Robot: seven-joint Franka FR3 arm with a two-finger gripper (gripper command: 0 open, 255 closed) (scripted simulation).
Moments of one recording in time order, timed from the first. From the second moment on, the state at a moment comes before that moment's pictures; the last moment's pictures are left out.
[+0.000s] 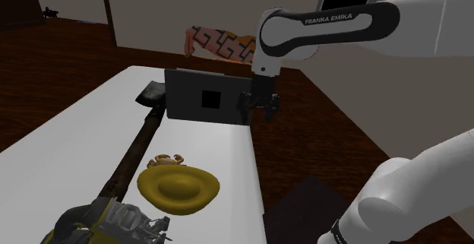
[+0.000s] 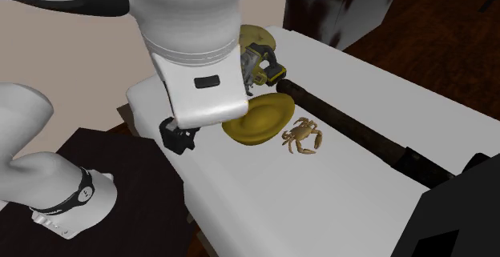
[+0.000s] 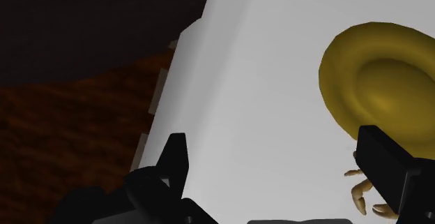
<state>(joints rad) 0.01 -0.38 0.12 -2.28 0.24 1.72 0.32</state>
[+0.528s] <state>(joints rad) 0.03 -0.09 0.18 -2.16 0.26 1.88 0.46</state>
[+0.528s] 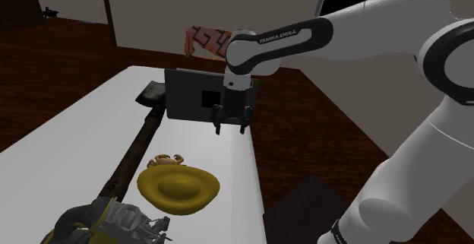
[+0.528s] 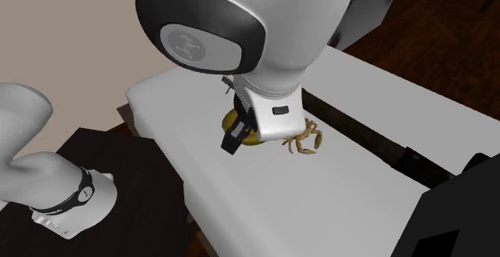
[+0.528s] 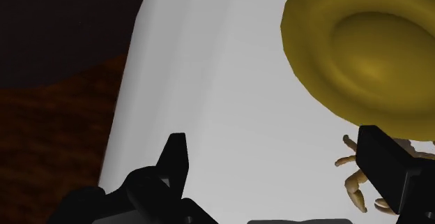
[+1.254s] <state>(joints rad) 0.08 0.36 0.20 -1.83 0.23 1.97 0.63</state>
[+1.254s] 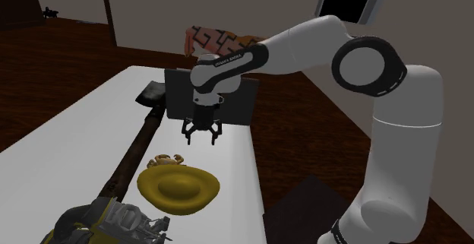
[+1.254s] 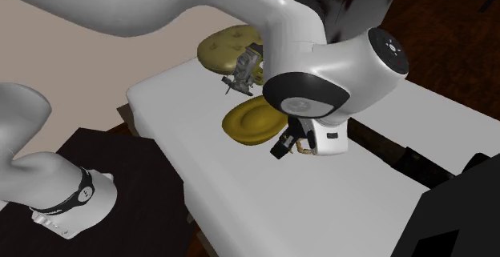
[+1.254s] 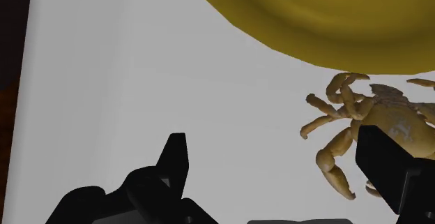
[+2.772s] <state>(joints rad) 0.16 0.82 0.18 -1.43 0.21 2.00 0.76</state>
